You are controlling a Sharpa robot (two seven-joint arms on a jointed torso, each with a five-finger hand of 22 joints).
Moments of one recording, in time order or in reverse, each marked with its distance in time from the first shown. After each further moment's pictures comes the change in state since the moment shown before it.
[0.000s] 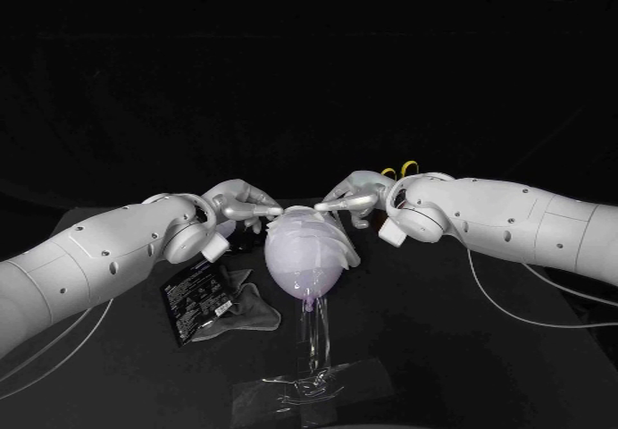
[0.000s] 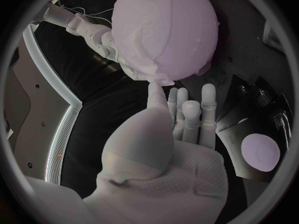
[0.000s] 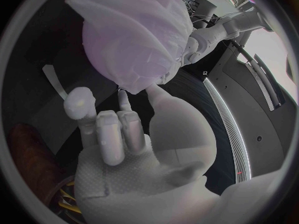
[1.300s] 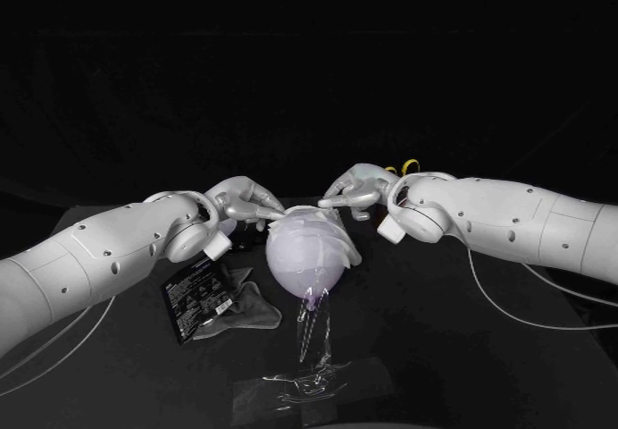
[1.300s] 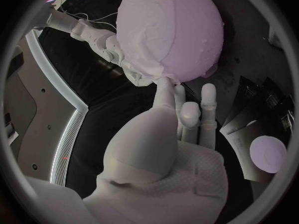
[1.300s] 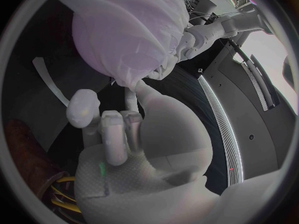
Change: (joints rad) left arm 0.001 -0.002 0.001 0.014 -0.036 0.002 0.064; left_hand 0.162 -0.023 0.036 -0.114 0.000 0.187 -0.061 0.063 0.042 0.112 -0.071 0.041 -0.002 0.112 -0.061 0.031 0.125 0.005 0.020 -0.005 0.018 0.016; right arm 0.000 -0.013 0.000 0.024 0.012 -0.081 0.071; right_hand 0.218 0.077 0.047 -0.052 -0.003 0.236 -0.118 0.192 0.029 -0.002 -0.109 0.020 0.002 -0.003 -0.094 0.002 0.000 -0.008 0.059 -0.085 0.065 0.000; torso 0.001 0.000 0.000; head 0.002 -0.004
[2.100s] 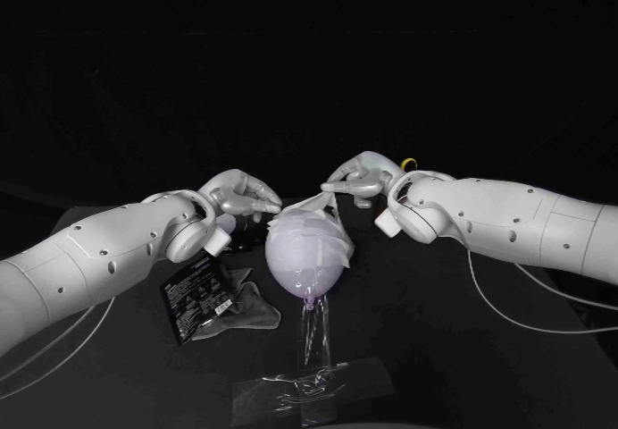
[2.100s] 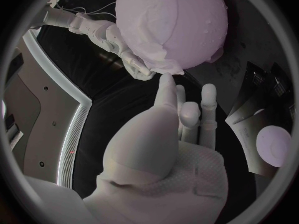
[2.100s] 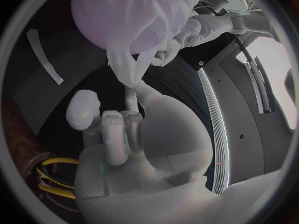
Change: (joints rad) left arm -0.001 -0.004 -0.001 -0.003 0.049 -0.087 0.048; left_hand 0.018 -0.024 0.012 -0.012 0.000 -0.011 0.004 0.015 0.038 0.000 0.000 -0.004 -0.001 -0.002 -0.005 0.000 -0.010 -0.003 0.003 -0.004 0.011 0.010; right arm 0.000 -0.007 0.000 0.015 0.021 -0.192 0.047; right_hand -0.001 0.000 0.014 -0.001 -0.003 -0.014 -0.014 0.023 0.000 0.002 -0.005 0.000 -0.002 0.000 -0.007 -0.003 0.001 -0.007 0.012 -0.012 0.017 0.000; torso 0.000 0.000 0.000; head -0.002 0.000
